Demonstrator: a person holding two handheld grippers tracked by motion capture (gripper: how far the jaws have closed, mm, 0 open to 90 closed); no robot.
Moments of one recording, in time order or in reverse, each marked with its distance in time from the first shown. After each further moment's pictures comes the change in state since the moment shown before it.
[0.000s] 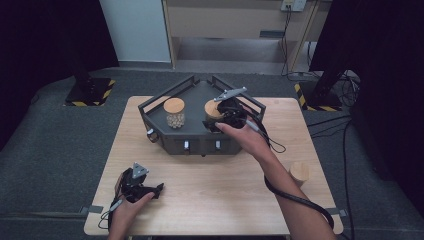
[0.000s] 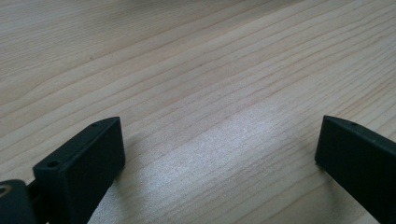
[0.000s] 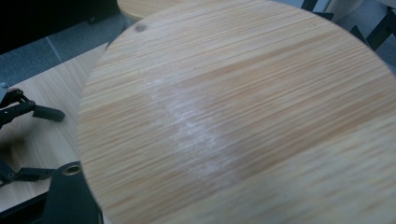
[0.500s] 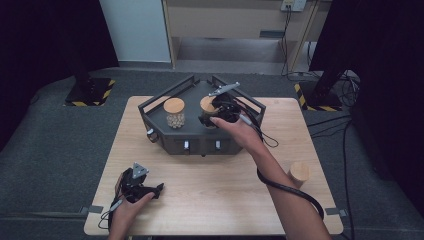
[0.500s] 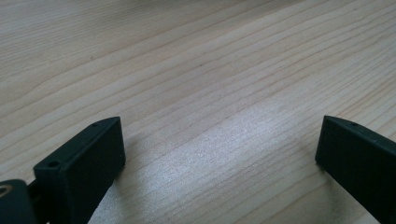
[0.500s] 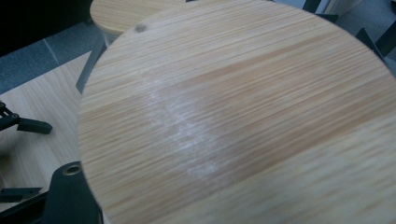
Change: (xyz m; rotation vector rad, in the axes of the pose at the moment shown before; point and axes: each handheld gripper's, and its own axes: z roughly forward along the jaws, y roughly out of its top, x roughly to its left) left arm -0.001 0.000 0.000 0.000 0.003 0.000; right arm -0.010 0.013 0.025 0.013 0.002 0.016
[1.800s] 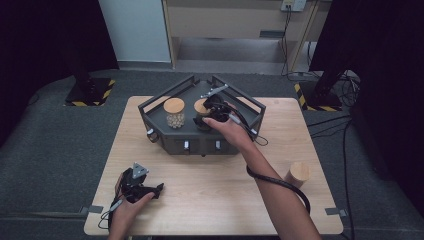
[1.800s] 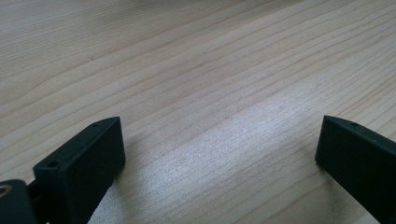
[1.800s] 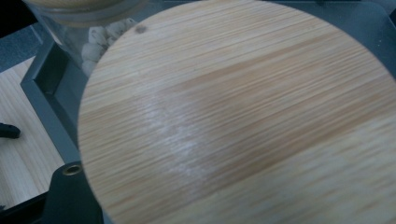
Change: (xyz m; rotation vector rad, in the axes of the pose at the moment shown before) left arm 0.000 0.000 0.000 0.000 0.000 0.000; right arm -0.005 0.004 0.048 0.057 -0.006 0.018
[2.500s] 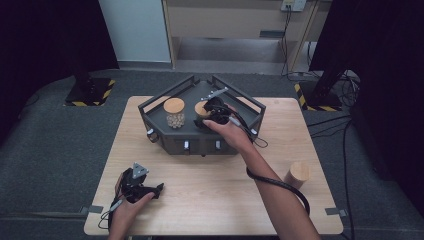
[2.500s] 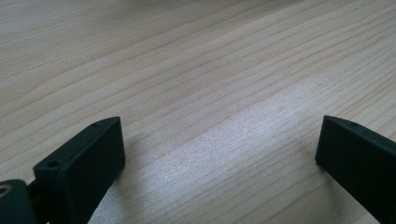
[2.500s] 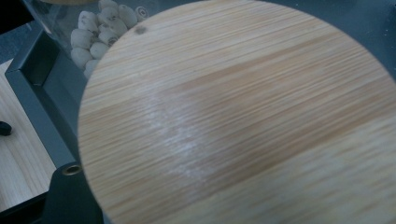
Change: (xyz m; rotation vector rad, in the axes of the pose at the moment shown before) left arm 0.000 0.000 0.000 0.000 0.001 0.000; right arm 0.000 -0.008 0.006 -0.002 -0.004 -0.001
